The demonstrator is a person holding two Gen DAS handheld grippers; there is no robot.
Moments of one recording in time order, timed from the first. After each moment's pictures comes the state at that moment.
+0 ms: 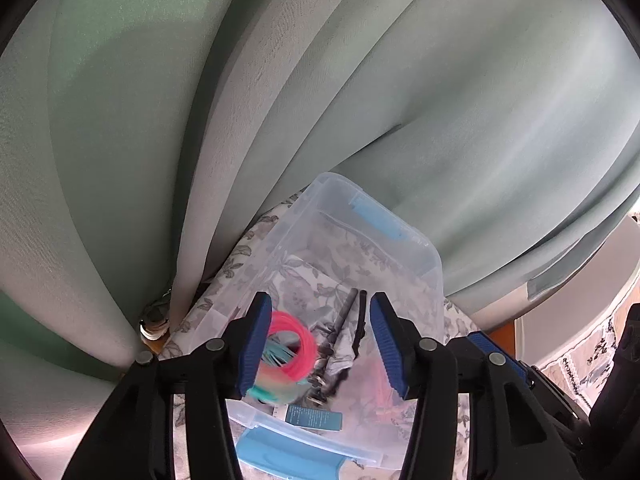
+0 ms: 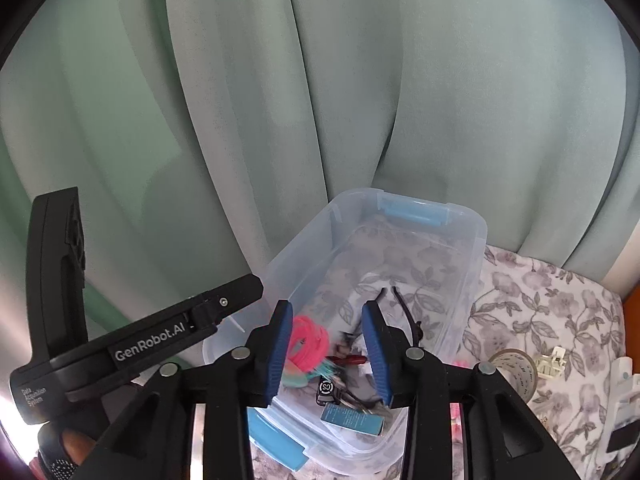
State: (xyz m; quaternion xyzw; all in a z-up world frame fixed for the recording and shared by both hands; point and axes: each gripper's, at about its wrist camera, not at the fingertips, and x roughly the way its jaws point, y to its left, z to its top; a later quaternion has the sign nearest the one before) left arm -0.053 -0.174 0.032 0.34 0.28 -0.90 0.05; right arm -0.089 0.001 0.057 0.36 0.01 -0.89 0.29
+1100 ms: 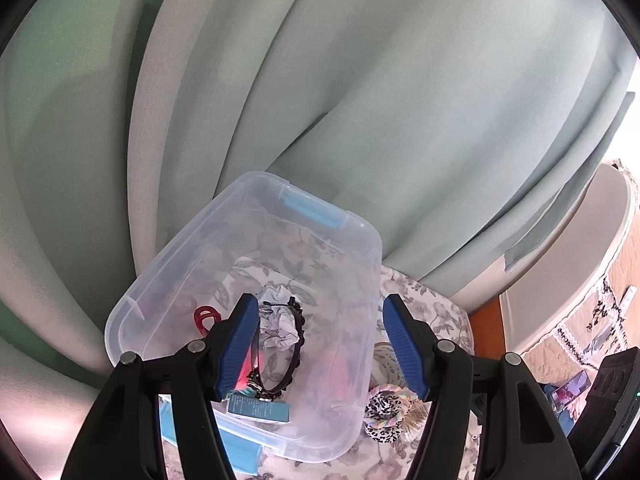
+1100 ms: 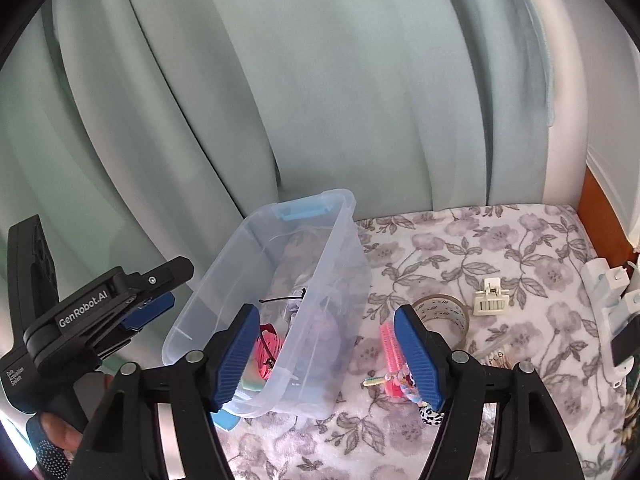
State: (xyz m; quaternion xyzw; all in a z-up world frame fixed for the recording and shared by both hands) left arm -0.055 -0.081 0.065 0.33 0.21 -0.92 0.01; right arm -0.063 0.136 0.044 0.35 -0.14 -0.90 0.20
